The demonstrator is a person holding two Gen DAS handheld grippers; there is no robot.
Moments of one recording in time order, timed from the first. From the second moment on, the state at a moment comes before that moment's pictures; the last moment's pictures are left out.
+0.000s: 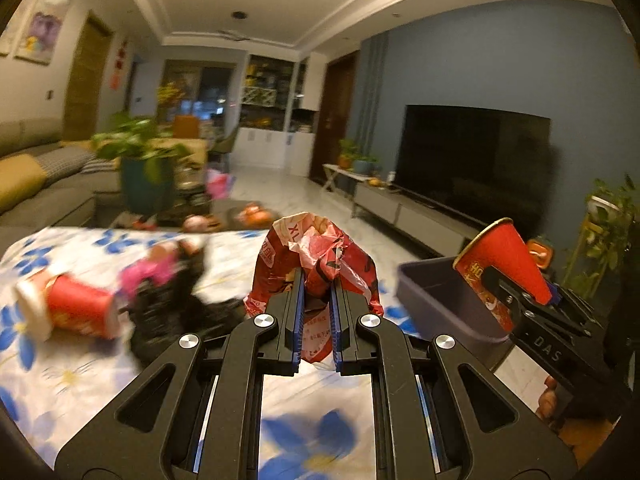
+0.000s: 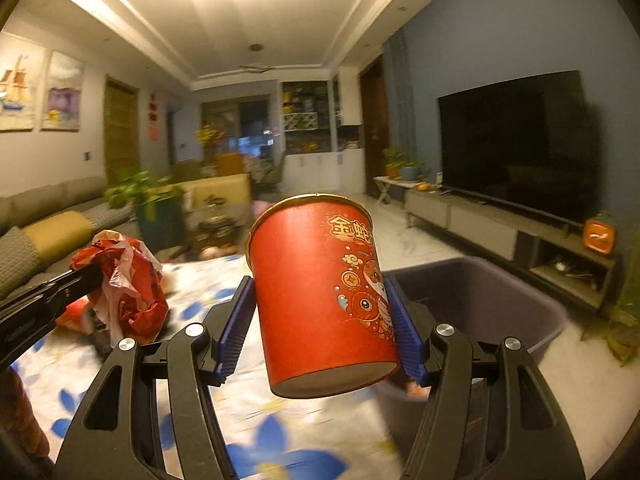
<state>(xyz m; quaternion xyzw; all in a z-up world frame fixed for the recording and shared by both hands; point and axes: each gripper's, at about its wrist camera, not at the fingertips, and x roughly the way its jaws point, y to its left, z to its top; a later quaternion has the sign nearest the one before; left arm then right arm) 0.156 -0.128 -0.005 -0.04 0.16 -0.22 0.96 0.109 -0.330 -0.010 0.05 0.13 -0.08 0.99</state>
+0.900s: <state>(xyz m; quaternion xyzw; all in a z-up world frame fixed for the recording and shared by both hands) 0.222 -0.304 -0.023 0.00 0.18 -0.37 0.91 0.128 -0.448 -0.024 0.09 0.12 -0.19 0.97</state>
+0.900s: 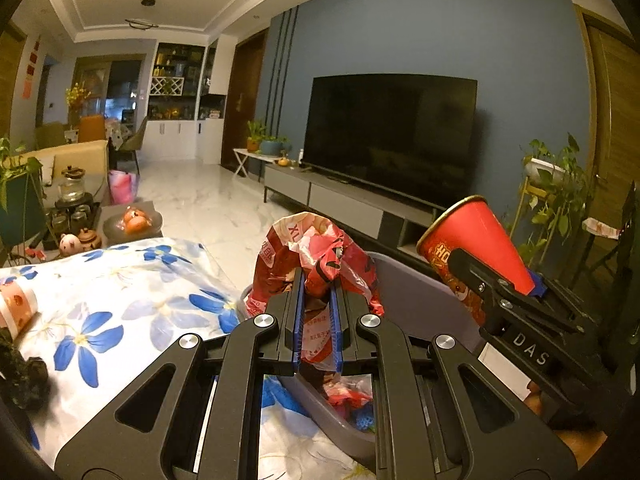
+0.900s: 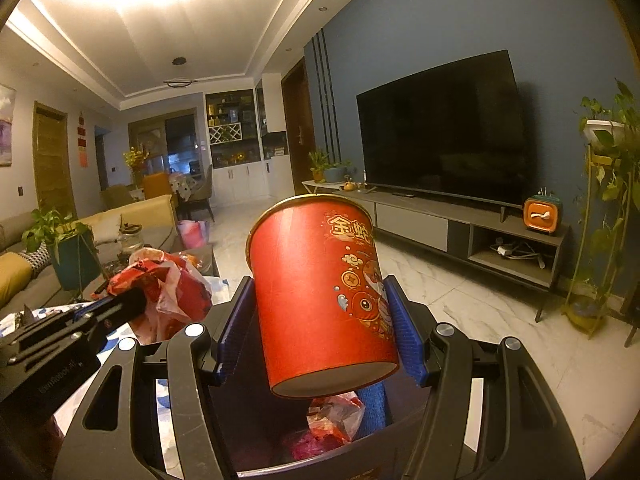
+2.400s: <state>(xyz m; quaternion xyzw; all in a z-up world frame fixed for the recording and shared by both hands) 0.194 -0.173 -0.045 -0.01 0.17 -0.16 0.97 0.113 -0.394 -0.026 0.10 0.11 -0.13 0.98</state>
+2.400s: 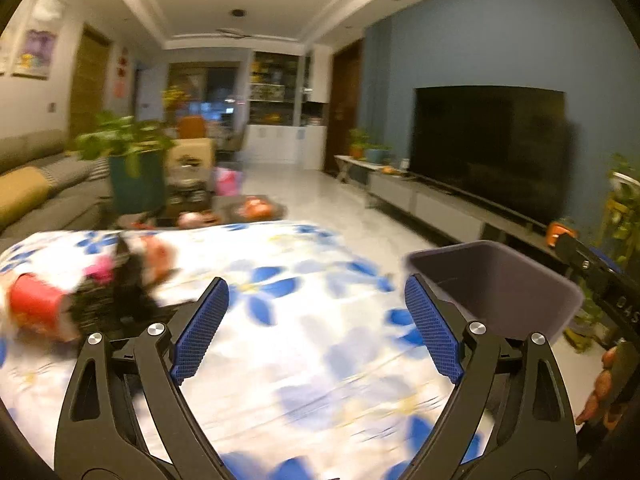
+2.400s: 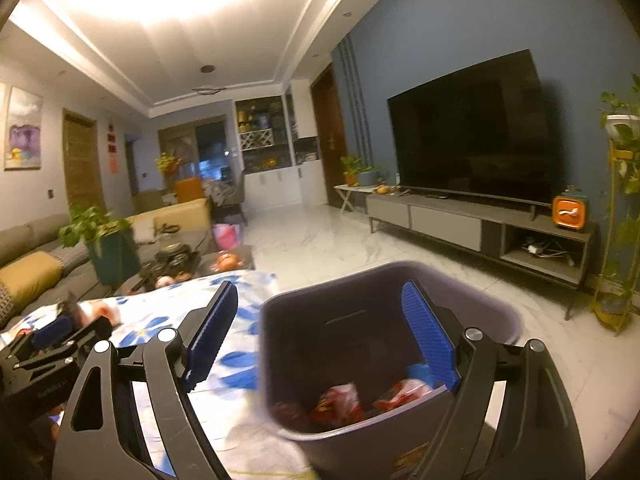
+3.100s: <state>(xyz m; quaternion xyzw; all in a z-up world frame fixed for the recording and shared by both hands) 0.166 0.027 -0.048 -0.06 0.18 0.07 0.98 0.156 -0.226 -0.031 0.06 0.12 0.02 0.99</state>
